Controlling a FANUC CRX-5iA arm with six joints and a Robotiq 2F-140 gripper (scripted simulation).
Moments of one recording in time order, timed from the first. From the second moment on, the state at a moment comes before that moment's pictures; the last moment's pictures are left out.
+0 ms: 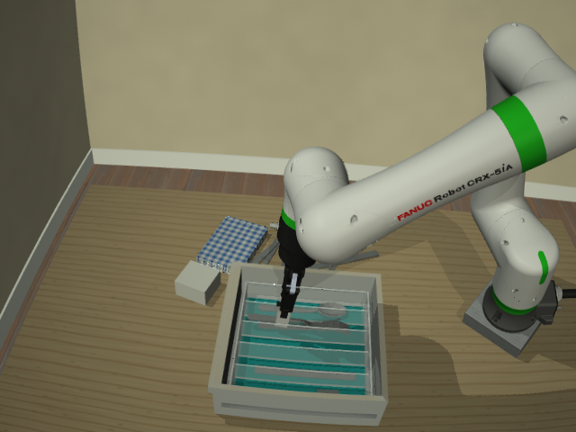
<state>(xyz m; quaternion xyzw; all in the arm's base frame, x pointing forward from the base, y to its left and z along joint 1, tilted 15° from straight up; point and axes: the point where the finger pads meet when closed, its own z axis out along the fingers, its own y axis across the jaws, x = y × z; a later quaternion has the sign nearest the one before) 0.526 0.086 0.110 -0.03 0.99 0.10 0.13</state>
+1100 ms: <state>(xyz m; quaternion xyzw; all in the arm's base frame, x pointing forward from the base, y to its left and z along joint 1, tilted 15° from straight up) 0.527 0.088 0.103 -0.03 0.99 0.10 0.13</state>
